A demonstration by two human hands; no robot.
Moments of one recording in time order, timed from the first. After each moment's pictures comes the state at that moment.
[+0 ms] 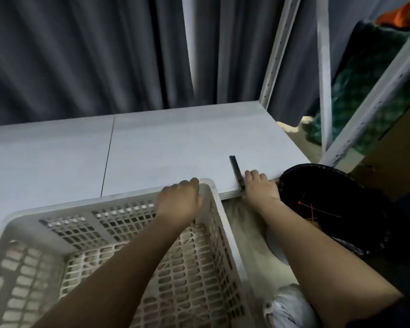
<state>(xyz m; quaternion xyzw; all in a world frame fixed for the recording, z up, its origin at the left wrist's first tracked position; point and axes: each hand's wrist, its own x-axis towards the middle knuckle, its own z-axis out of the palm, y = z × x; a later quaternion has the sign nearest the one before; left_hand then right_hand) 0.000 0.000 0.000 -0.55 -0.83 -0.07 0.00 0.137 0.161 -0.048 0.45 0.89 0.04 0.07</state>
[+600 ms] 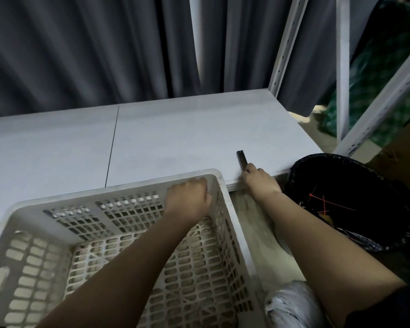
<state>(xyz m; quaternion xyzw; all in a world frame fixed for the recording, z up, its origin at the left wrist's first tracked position) 0.001 0.003 -0.021 -0.54 -0.84 -0.07 -0.03 0.122 0.158 -0.057 0.38 0.92 0.02 0.09</state>
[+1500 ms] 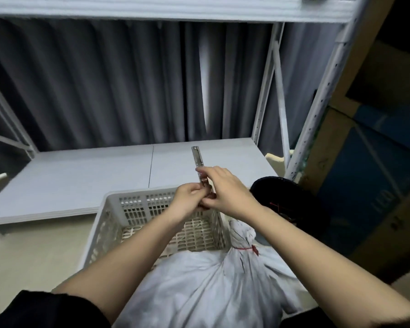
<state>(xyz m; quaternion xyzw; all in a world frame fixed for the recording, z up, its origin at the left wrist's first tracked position) 0.160 -0.209 0.217 -0.28 -0.64 -0.59 -0.39 0.251 -0.121 0.227 0.17 0.95 -0.17 -0.18</state>
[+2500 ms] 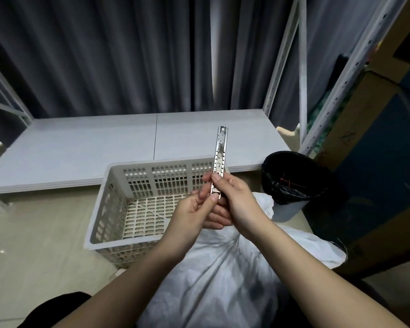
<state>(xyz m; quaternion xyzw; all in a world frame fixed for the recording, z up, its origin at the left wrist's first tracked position) 0.180 -0.276 0.185 -0.29 -0.58 -0.63 -0.42 0.244 -0.183 0.184 0.21 0.54 -0.78 -0.23</state>
